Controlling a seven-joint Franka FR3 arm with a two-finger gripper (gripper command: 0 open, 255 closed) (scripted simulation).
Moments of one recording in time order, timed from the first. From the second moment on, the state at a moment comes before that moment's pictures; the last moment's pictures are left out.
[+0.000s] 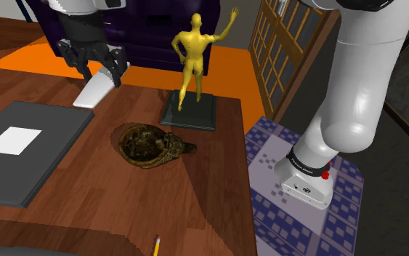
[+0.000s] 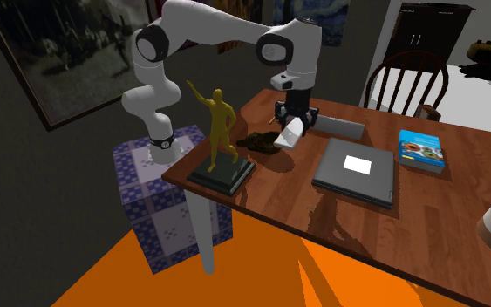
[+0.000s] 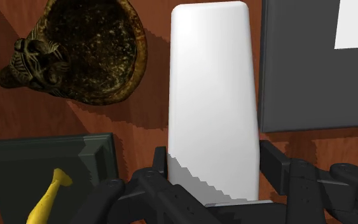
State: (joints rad) arm 0.13 0.36 0.57 -1.48 -0.20 1.79 1.69
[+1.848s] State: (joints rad) arm 0.08 -0.14 0.62 -2.20 0.08 2.10 1.63
